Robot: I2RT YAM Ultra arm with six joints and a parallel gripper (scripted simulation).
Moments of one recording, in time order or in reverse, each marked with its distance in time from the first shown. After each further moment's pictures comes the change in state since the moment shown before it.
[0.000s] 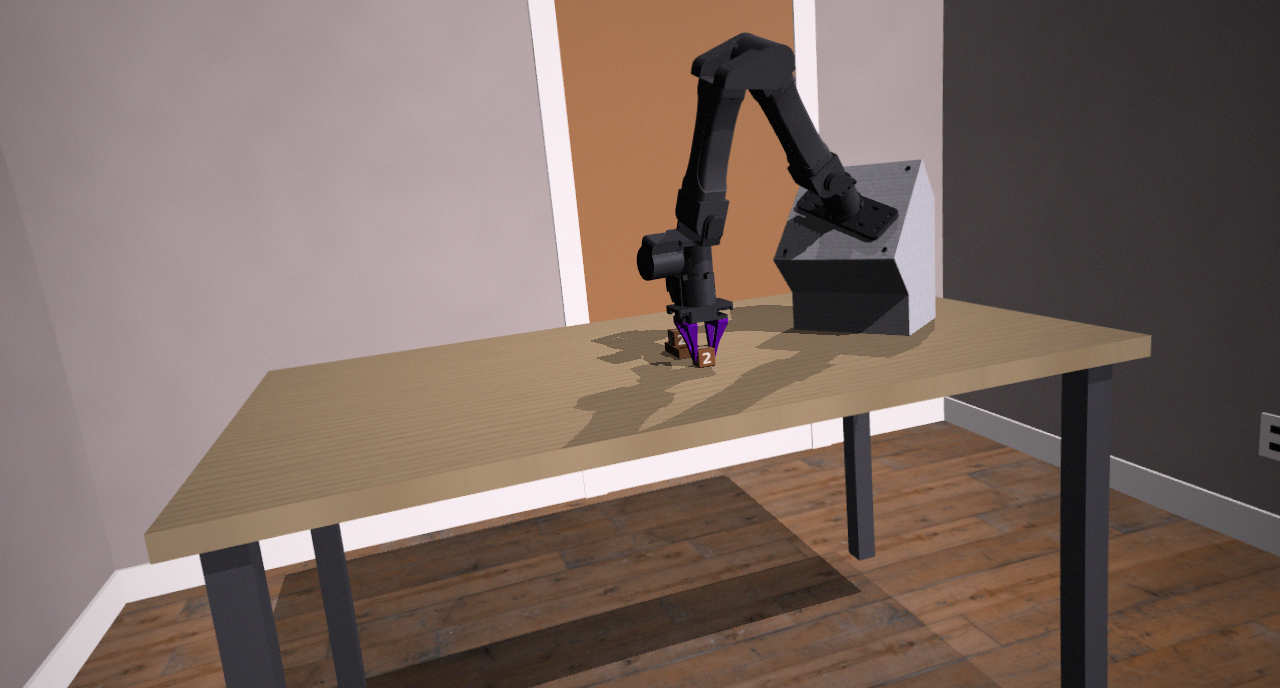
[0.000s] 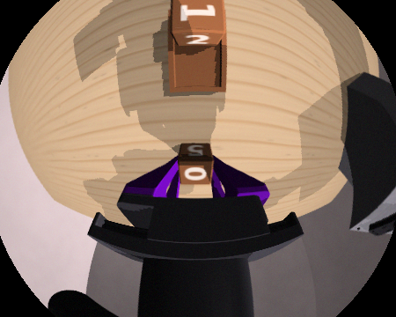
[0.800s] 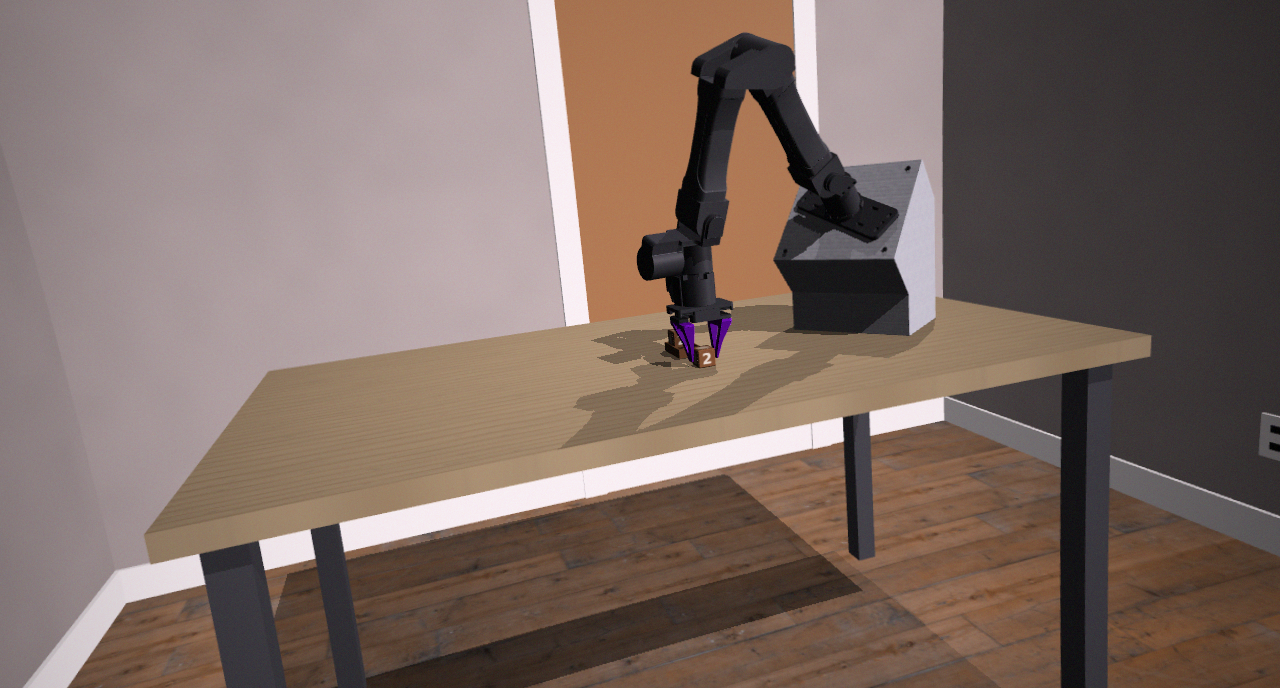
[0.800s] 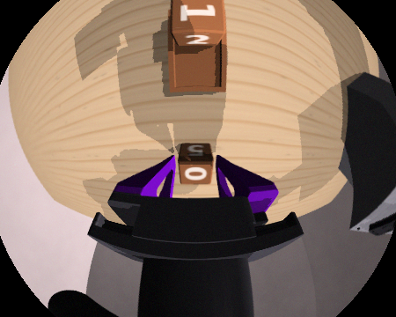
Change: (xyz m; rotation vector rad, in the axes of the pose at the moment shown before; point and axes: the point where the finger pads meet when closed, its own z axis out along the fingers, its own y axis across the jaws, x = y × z) arm 0.000 0.000 0.000 0.000 0.000 0.000
